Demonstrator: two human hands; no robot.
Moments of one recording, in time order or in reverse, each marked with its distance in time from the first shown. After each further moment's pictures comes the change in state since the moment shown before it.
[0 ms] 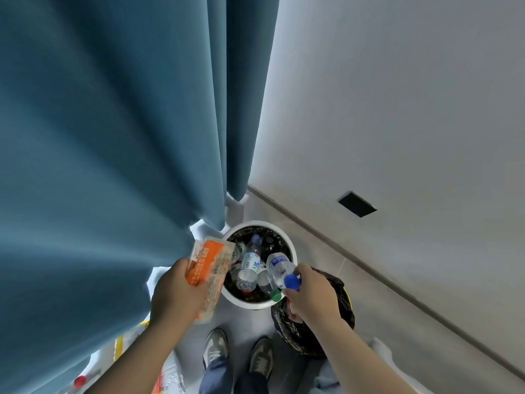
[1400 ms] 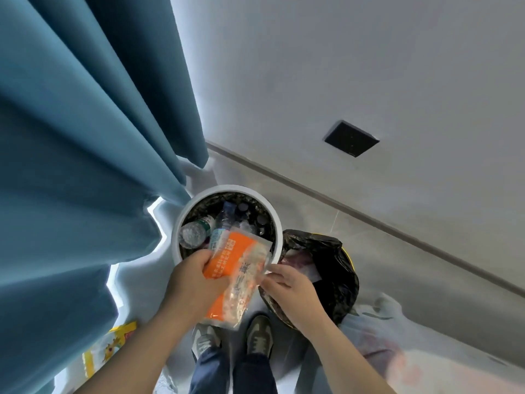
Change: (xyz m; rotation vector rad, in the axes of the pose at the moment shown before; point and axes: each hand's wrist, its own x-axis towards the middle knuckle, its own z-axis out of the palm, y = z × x) left_hand 0.043 0.004 0.138 0.014 -0.423 0.056; right_hand 0.044 0.077 0.105 0.882 -0.164 0.120
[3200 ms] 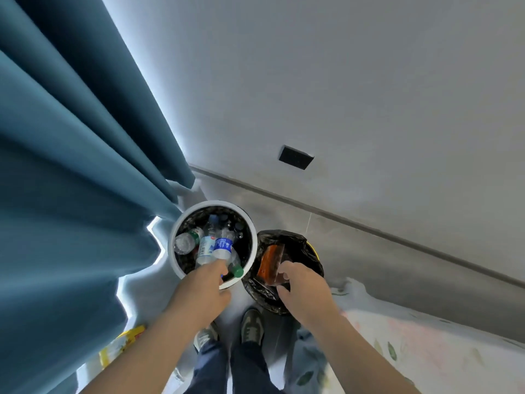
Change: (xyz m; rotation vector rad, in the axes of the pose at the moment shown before) left_hand -0.028 0.040 0.012 0.513 -0.197 0.165; right_hand -0.035 -0.020 -0.058 -0.866 0.138 -0.100
